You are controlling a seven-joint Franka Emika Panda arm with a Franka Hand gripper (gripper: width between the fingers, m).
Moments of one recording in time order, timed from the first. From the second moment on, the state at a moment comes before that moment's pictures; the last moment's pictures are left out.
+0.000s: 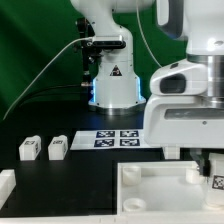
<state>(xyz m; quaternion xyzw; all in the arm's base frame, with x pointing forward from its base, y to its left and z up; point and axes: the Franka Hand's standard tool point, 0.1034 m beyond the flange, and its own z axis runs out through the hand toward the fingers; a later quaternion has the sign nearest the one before) 0.641 0.120 0.076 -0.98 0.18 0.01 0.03</state>
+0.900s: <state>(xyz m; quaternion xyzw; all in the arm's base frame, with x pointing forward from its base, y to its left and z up) 0.634 0.115 0.071 -0.70 0.71 0.07 0.06</state>
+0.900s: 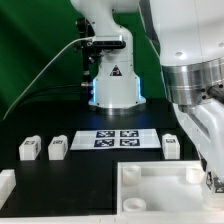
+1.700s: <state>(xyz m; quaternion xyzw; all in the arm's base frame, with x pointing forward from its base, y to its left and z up) 0.631 0.121 0.068 -0.88 0.48 0.05 0.06</state>
